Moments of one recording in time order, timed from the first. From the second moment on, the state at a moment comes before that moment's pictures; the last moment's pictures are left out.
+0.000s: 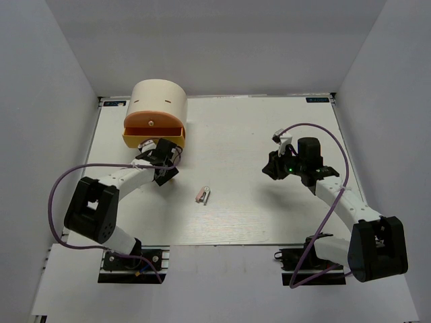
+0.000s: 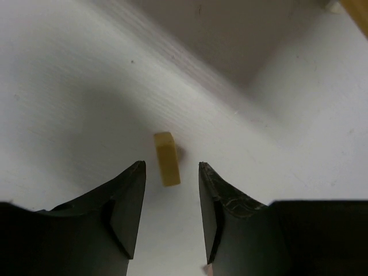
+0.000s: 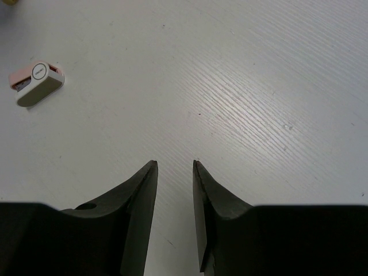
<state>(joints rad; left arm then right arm) -0.40 1.51 0.85 -0.46 -0.31 -0.98 0.23 1.18 0.67 -0.15 -0.54 -0.16</state>
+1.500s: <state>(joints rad) -0.40 1.35 0.58 -0.17 -0.22 -0.95 0.23 1.19 0.67 -0.14 -0.53 -0.17</state>
